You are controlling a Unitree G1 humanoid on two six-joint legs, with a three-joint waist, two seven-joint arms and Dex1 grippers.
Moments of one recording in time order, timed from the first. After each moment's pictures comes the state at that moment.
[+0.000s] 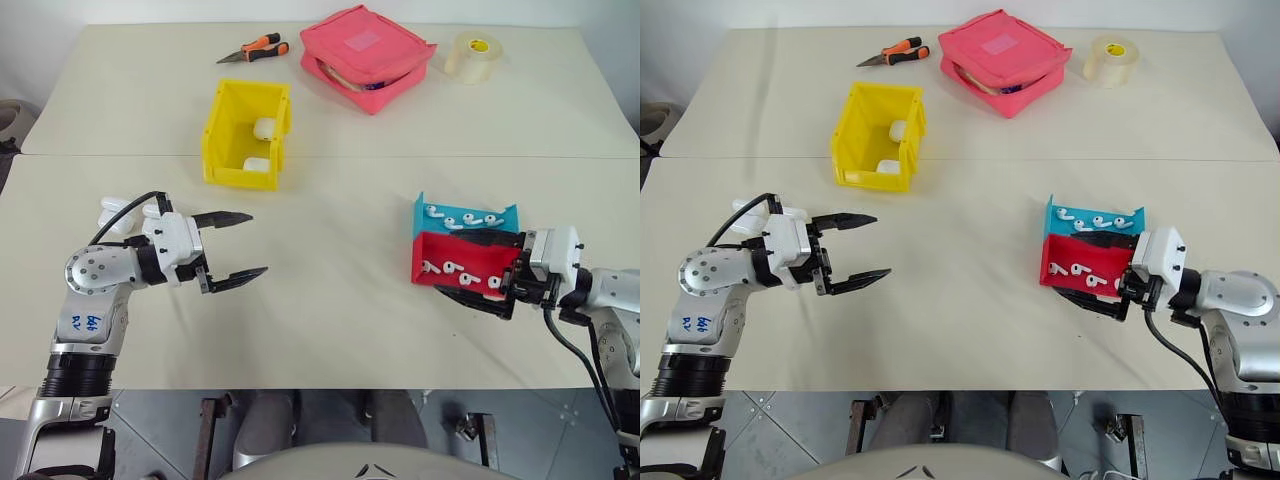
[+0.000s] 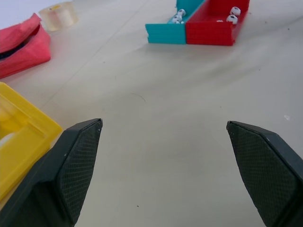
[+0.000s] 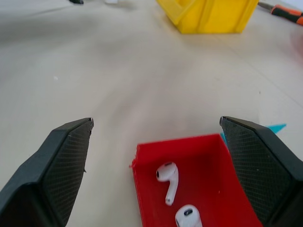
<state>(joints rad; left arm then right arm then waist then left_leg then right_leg) -0.27 0.66 0.08 0.05 -0.37 -0.10 -1.08 -0.07 -0.79 -0.20 -0.09 0.50 0.02 1.24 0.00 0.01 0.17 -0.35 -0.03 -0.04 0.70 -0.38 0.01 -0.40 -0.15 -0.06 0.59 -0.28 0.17</state>
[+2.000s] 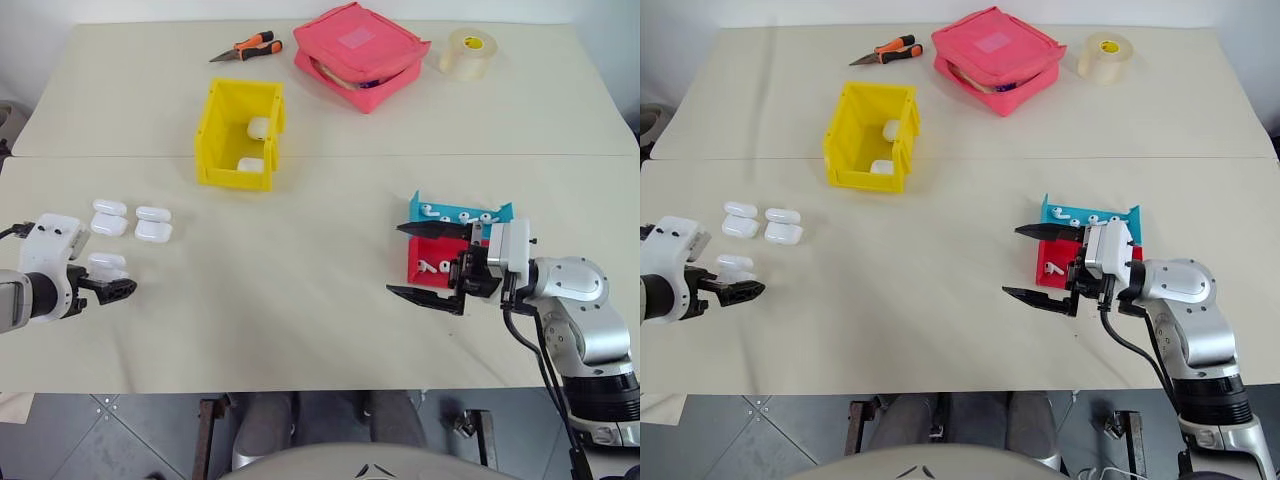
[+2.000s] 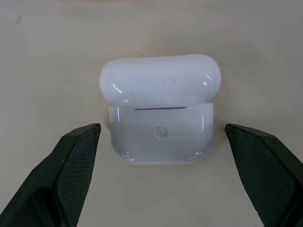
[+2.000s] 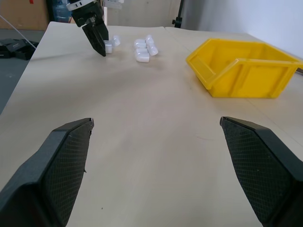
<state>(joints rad) -0.10 1.07 0.37 -0.25 -0.50 1.37 -0.43 -0.18 -0.65 -0.05 -0.22 0.54 0.05 1.18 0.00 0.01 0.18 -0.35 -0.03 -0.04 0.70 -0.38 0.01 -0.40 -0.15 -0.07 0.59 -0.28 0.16</state>
